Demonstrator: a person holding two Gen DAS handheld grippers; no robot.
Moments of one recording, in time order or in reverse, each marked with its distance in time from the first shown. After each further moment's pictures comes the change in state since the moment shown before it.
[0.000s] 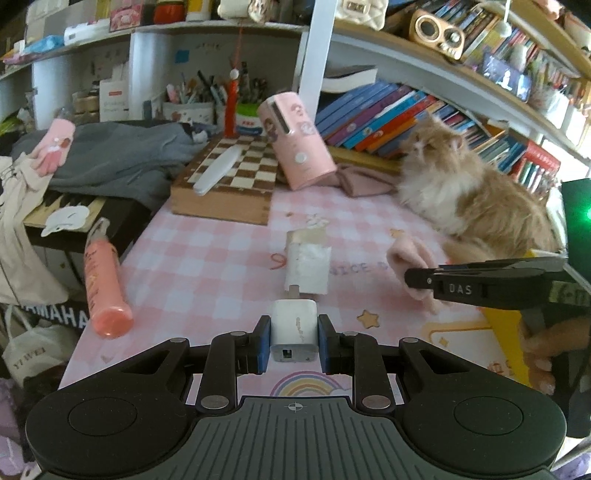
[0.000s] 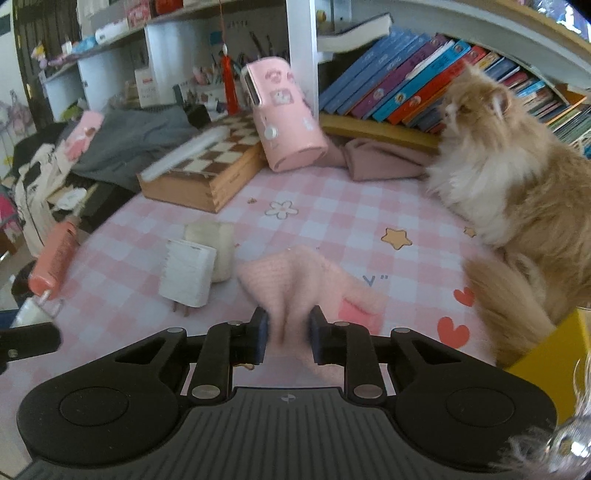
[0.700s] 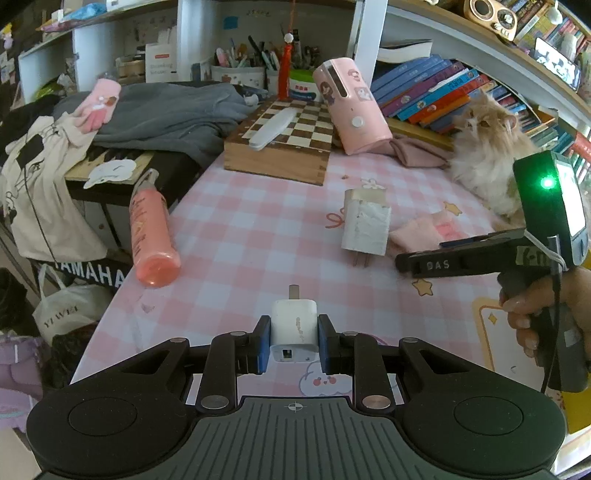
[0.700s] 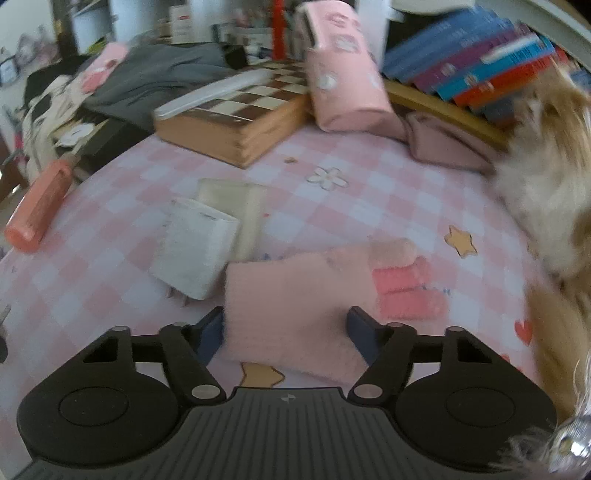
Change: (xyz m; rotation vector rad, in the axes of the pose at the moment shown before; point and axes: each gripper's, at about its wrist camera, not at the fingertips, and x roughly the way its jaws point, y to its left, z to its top) left arm 0.009 0.019 -0.019 -0.069 0.095 0.143; right arm 0.077 0.020 0.008 -0.142 0.146 0.047
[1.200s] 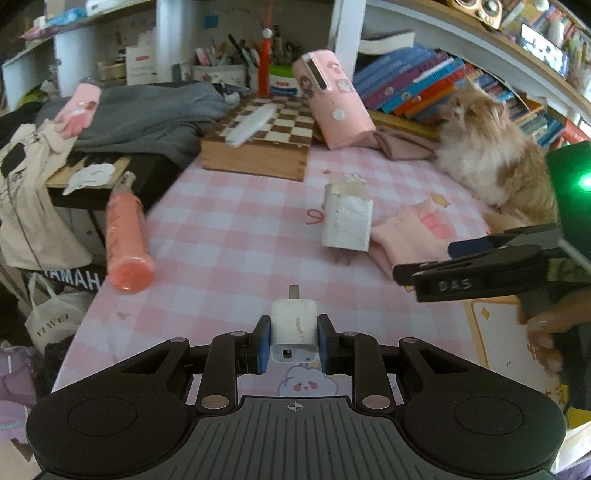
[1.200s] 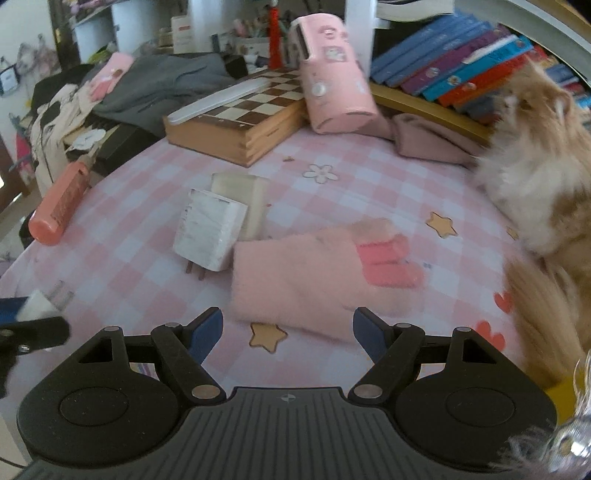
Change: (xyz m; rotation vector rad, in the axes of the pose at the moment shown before) left arm 0.009 -0.012 0.000 0.026 0.004 -0.020; right arm -0.033 0.006 -0.015 -0.013 -0.011 0.003
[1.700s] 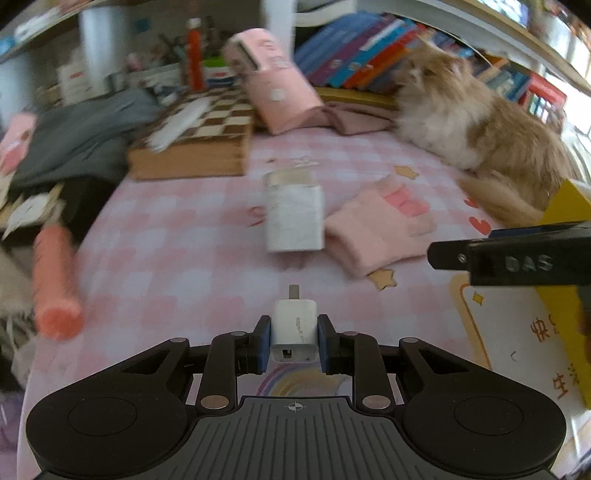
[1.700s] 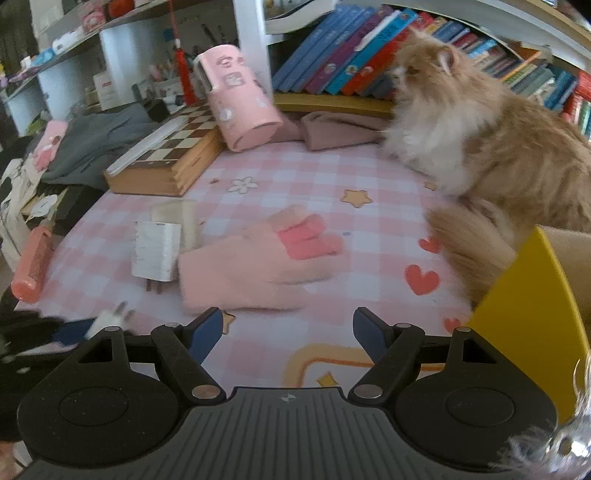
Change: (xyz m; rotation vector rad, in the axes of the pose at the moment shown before) left arm 0.040 -0.028 0.007 0.144 0.041 -0.071; right arm -0.044 -0.028 -0.027 0.269 -0.073 -0.115
